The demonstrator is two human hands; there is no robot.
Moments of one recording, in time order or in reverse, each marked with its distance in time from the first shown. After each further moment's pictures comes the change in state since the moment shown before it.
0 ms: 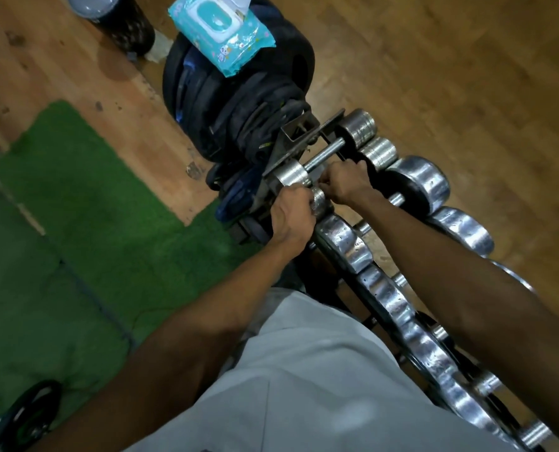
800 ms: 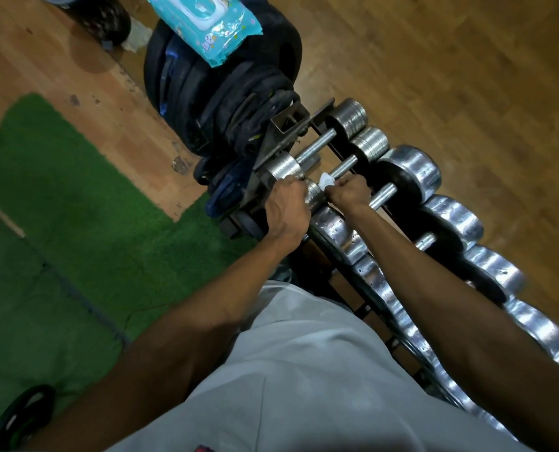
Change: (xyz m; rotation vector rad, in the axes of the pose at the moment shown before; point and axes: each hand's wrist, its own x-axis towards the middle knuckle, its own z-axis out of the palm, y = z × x) left_hand 0.000 0.000 0.001 -0.011 -0.020 0.030; right_hand -0.047 -0.009 0.013 0.790 0.113 0.703
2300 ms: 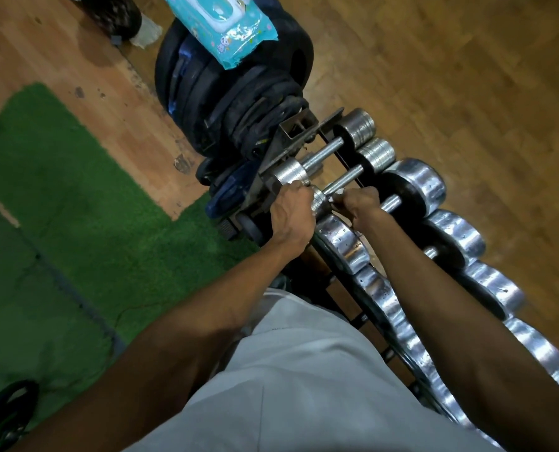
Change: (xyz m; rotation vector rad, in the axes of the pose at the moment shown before) left_hand -0.001 0.003 -0.006 0.036 -0.041 0.005; right_hand 0.016 0.002 -0.001 0.487 -0.095 0.271
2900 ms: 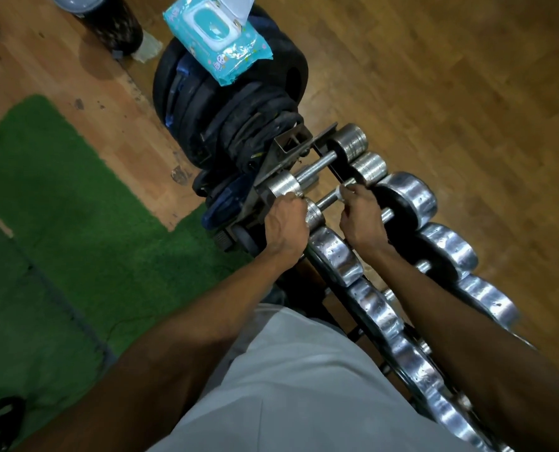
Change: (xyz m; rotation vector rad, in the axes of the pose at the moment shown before) left_hand 0.006 -0.001 0.006 0.020 0.016 -0.004; right_hand -0.001 0.019 -0.035 -0.913 0.097 -1.040
